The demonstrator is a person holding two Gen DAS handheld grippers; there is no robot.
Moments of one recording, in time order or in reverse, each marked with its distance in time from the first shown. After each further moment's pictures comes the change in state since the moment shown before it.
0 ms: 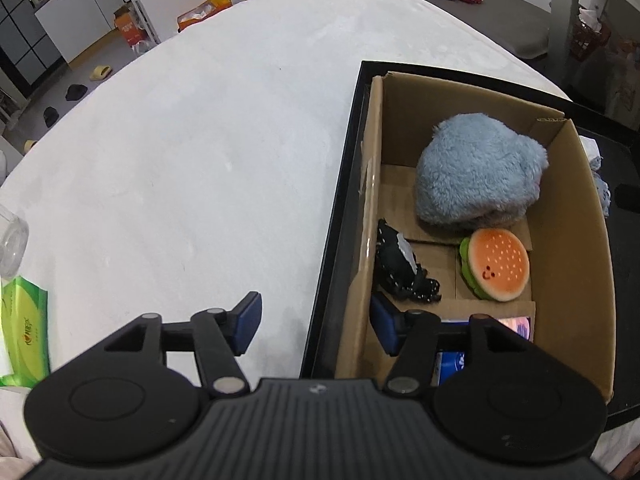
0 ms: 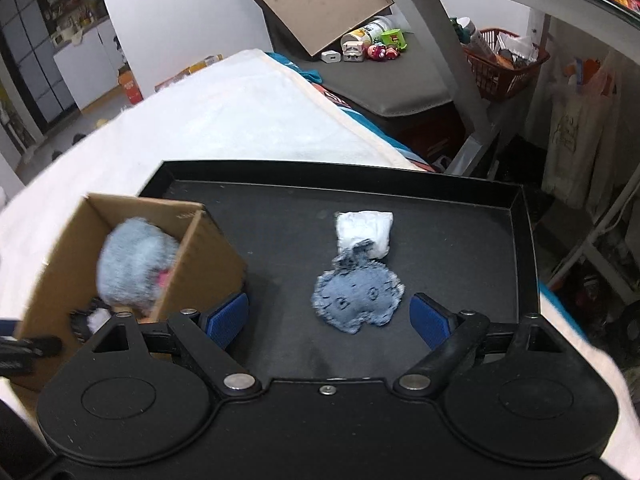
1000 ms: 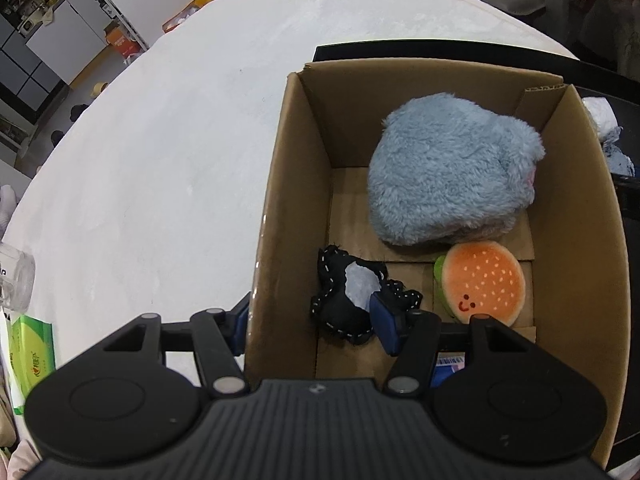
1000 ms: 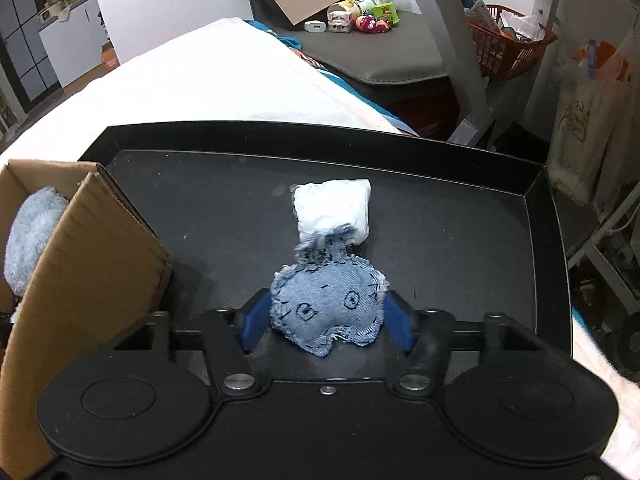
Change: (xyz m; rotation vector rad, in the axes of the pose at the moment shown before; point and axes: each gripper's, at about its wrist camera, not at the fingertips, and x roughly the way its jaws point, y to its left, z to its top) left arm 0.026 -0.058 0.019 0.102 0.055 0.101; right arm 0.057 -0.016 -0.008 -0.020 0.037 -0.039
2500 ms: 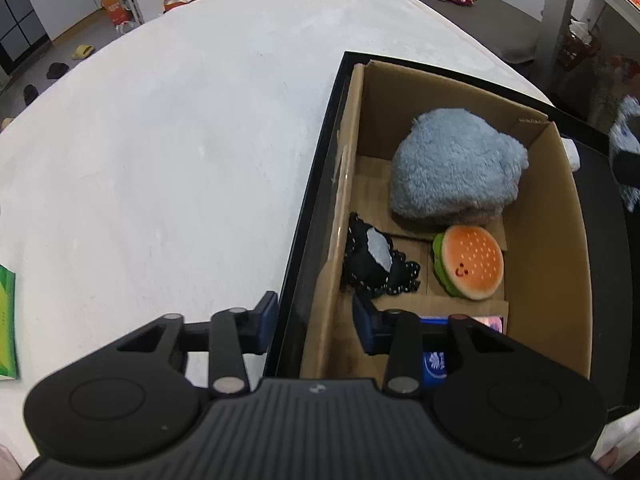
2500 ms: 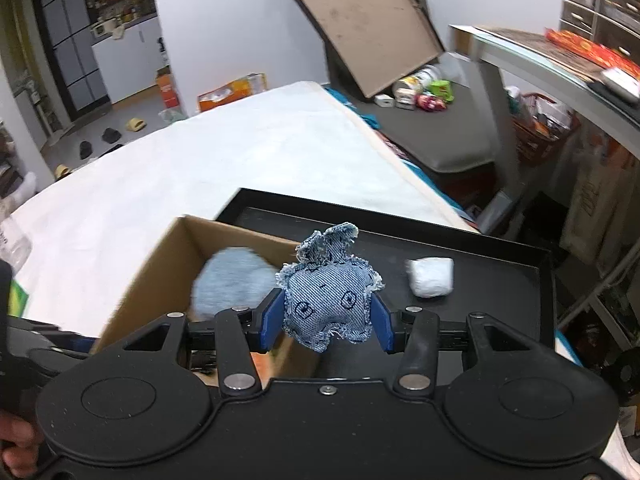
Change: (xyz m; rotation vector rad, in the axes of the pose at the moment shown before) left arm -0.013 0.063 -0.032 -0.146 -0.032 -0.212; right arm -0.114 0.083 0.026 -0.086 -0.112 0.088
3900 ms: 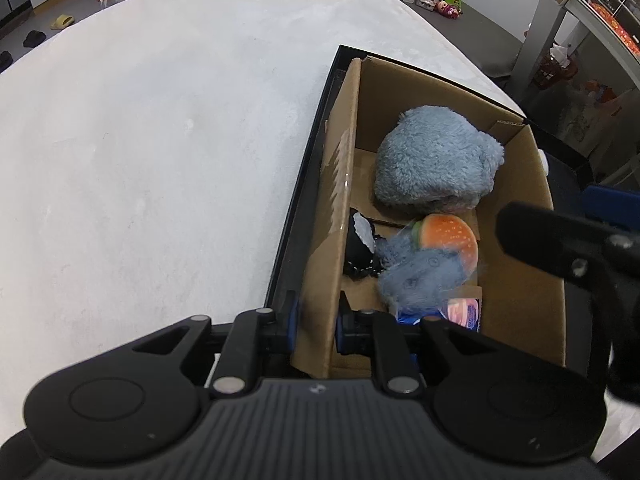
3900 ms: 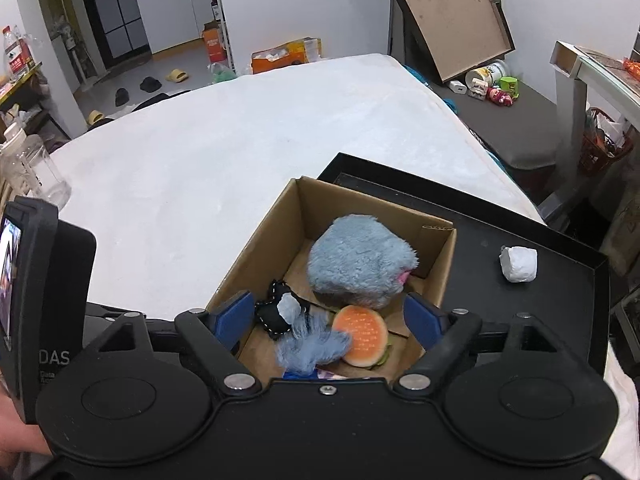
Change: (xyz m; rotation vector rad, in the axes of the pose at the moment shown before) left arm -0.004 0.025 -0.014 -0.063 0.009 -0.146; right arm -0.002 0.094 -0.004 -0.107 0.103 0.048
